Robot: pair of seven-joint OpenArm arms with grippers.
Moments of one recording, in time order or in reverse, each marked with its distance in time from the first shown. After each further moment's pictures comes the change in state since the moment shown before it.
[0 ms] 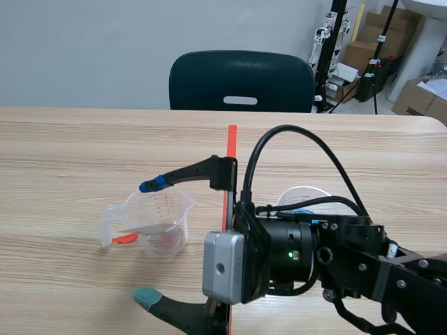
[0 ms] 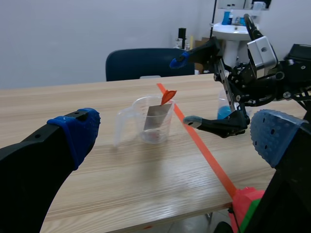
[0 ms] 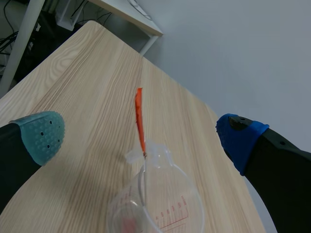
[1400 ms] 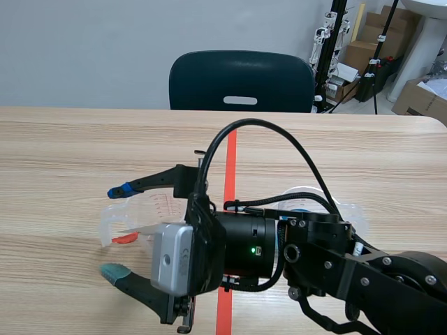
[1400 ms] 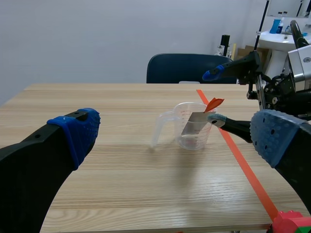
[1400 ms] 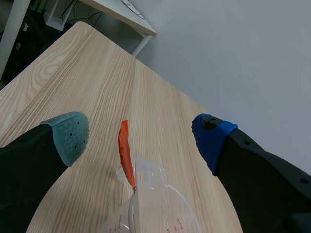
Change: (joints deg) left arm 0.0 0.0 -0.2 0.0 -10.6 1.4 0.0; right arm 0.8 -4.7 -1.9 -0.2 0.0 -0.7 -5.6
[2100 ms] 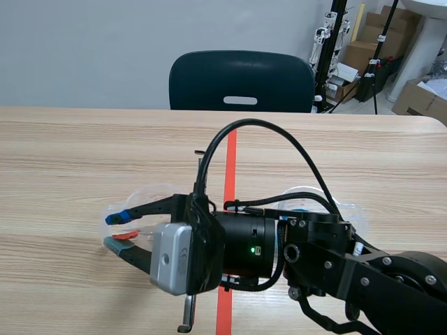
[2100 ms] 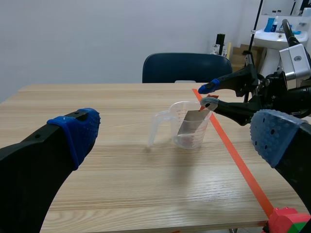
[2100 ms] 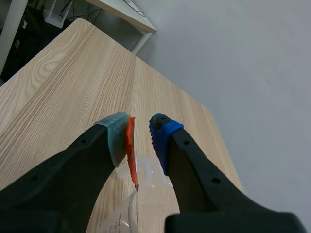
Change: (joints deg) left arm 0.0 0.0 0.0 0.0 1.3 0.0 0.0; right arm 0.0 0.0 0.0 0.0 0.0 0.0 -0.7
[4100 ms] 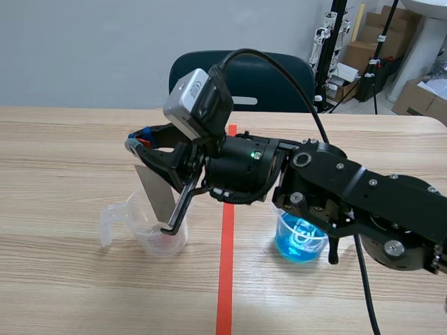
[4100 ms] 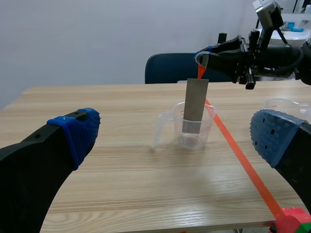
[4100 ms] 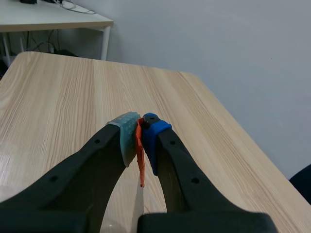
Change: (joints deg) left arm 0.0 0.0 -1.2 0.0 0.0 0.0 0.0; right arm 10.8 0.0 0.0 0.0 37.2 12.5 -20.4
